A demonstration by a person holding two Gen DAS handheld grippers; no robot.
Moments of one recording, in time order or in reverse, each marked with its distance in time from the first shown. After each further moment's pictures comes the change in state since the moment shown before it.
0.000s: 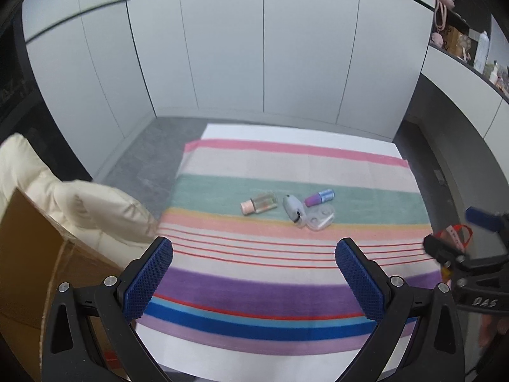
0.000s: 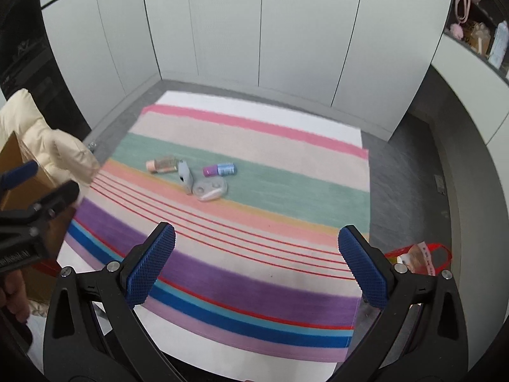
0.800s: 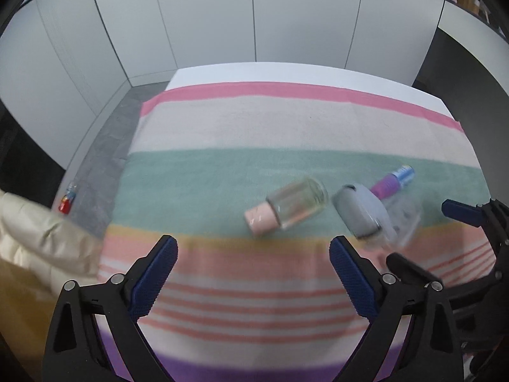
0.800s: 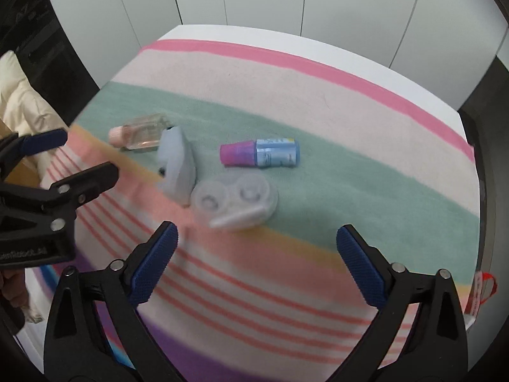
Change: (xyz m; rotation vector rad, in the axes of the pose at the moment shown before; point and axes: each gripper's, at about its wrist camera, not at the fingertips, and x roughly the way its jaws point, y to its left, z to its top) left arm 0.204 0.008 0.013 0.093 0.184 -0.022; right arm 0.207 0.050 0.017 -0.105 0.147 0.107
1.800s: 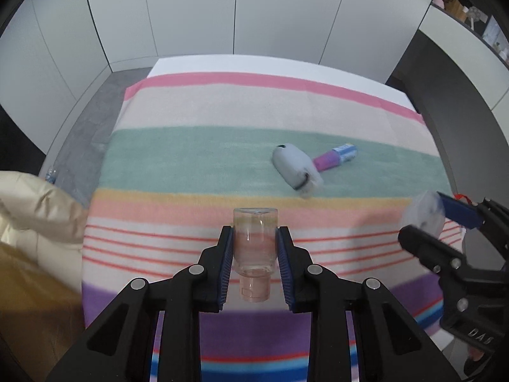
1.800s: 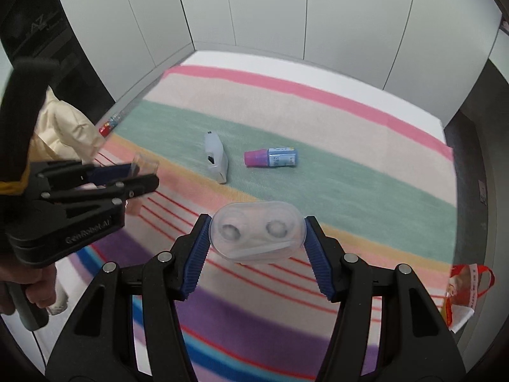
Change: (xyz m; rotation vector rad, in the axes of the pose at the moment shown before) left arm -0.058 -0.014 -0.022 -0.021 0.050 -0.127; right arm -0.091 0.008 -0.020 0.024 -0.070 0.046
